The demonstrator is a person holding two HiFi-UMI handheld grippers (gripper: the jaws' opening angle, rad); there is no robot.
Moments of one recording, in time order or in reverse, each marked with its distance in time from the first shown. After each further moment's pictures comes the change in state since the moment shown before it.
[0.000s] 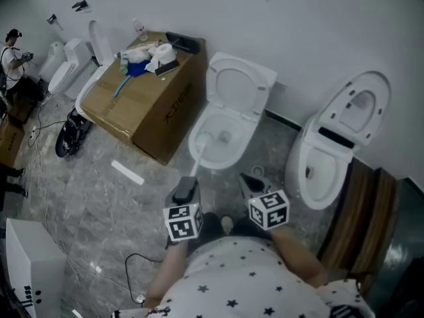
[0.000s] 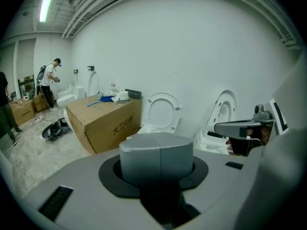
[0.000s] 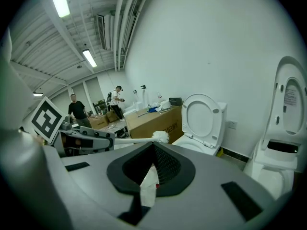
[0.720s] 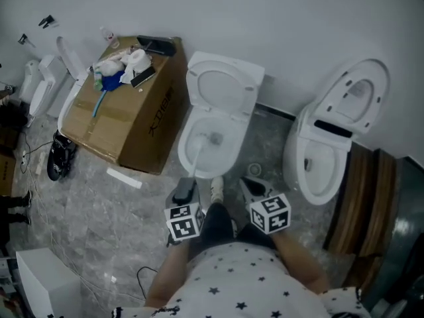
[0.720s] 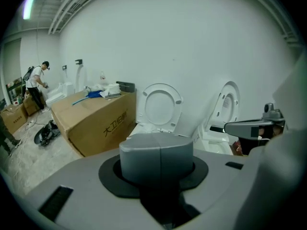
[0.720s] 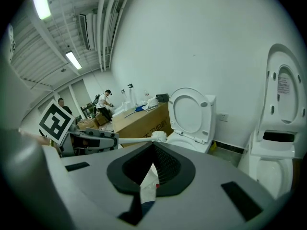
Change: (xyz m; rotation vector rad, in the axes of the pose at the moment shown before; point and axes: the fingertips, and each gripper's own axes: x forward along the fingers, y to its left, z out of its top) left arm 0.104 -0.001 0.032 0.058 0.104 -0.048; right arm 0.046 -0.066 0.005 0.106 0.034 -0.092
